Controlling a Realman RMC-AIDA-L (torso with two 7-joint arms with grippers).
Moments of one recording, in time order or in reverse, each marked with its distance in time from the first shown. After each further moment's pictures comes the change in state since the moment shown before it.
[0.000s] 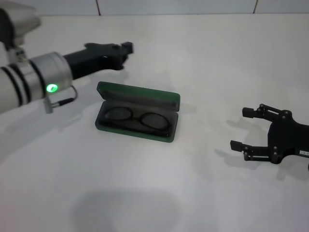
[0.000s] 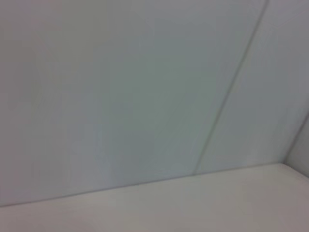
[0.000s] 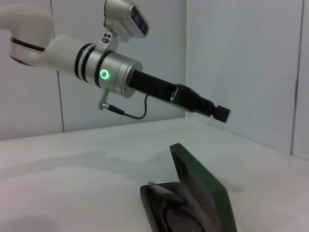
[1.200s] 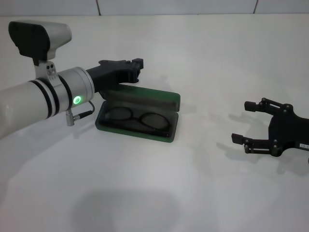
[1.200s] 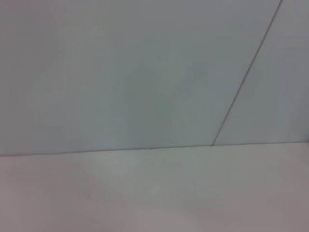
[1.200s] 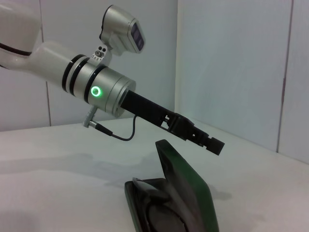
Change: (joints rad) left arm 0.010 0.003 0.249 -0.013 -0.082 -0.266 -0.088; right arm 0.014 -0.003 0.004 -0.005 0.001 0.038 0.000
